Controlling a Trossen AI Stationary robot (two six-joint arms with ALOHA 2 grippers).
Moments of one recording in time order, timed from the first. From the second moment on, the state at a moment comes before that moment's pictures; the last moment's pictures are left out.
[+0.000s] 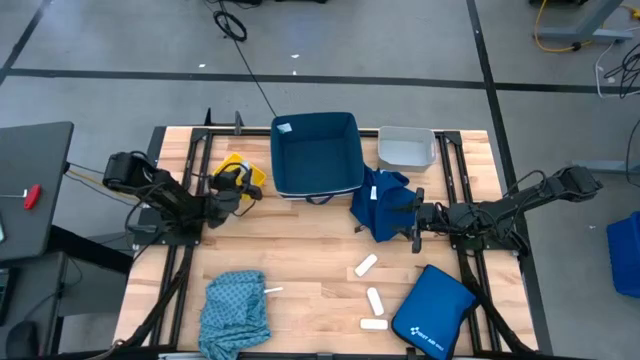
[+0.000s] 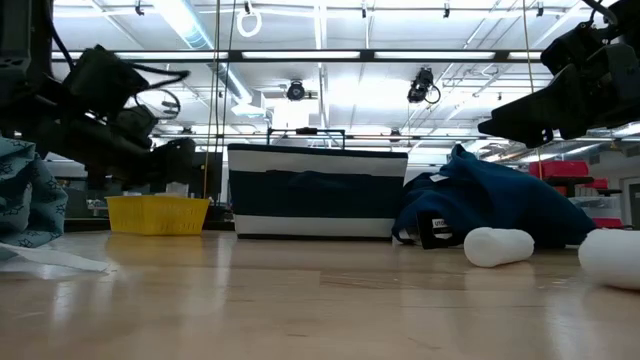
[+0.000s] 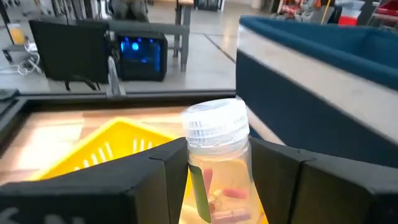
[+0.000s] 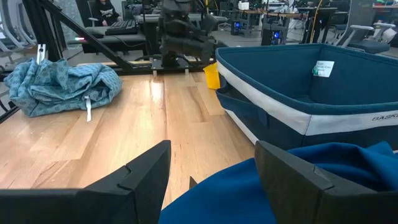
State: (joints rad) left arm 0.05 1.46 0.03 1.04 -1.18 -0.55; right arm 0.27 0.65 0.01 0.50 0.40 0.06
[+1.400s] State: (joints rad) left arm -0.21 1.44 0.29 1.44 -0.70 0.31; right arm 0.27 0.65 0.03 0.54 0.21 0.04
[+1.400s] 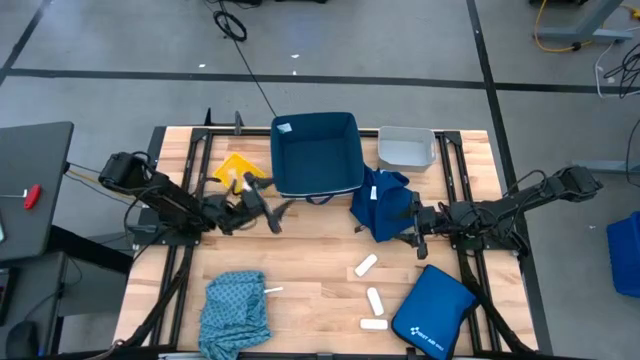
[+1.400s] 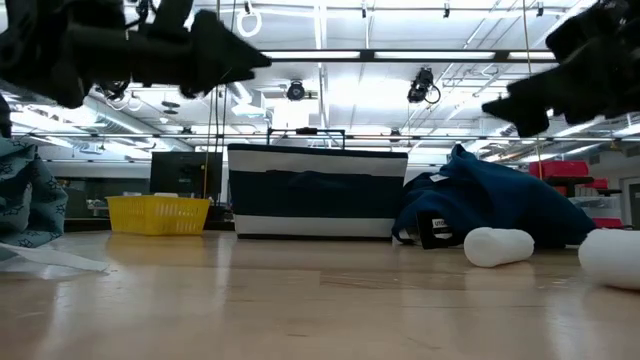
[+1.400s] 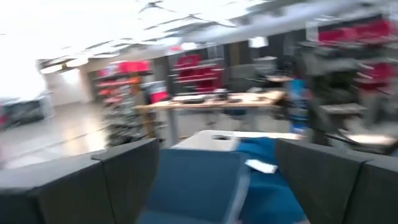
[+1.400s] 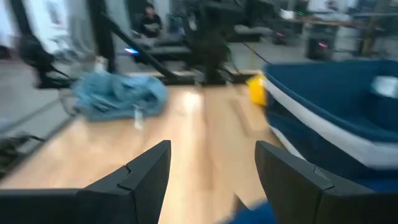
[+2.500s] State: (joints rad) left arm -0.22 1.44 0.46 0.96 -0.30 0.26; right arm 0.40 1.42 0.68 -0.04 0.10 0.09
